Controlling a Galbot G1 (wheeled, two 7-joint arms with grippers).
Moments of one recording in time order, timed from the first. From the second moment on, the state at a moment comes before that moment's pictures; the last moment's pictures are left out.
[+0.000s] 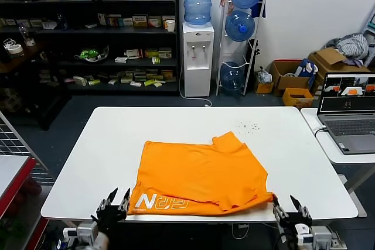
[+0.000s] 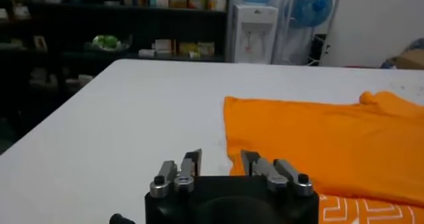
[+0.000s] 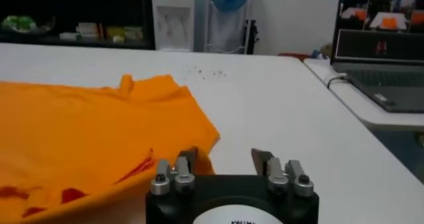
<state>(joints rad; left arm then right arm) 1.56 -0.92 -0.28 -2.08 -0.63 0.17 -0.45 -1.65 0.90 0.48 2.13 0.65 -0.29 0.43</state>
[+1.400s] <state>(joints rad) 0.77 -1.04 0.01 -1.36 -0.82 0.27 -0.26 -0.62 1.16 -0.01 1.27 0.83 -0.48 0.35</state>
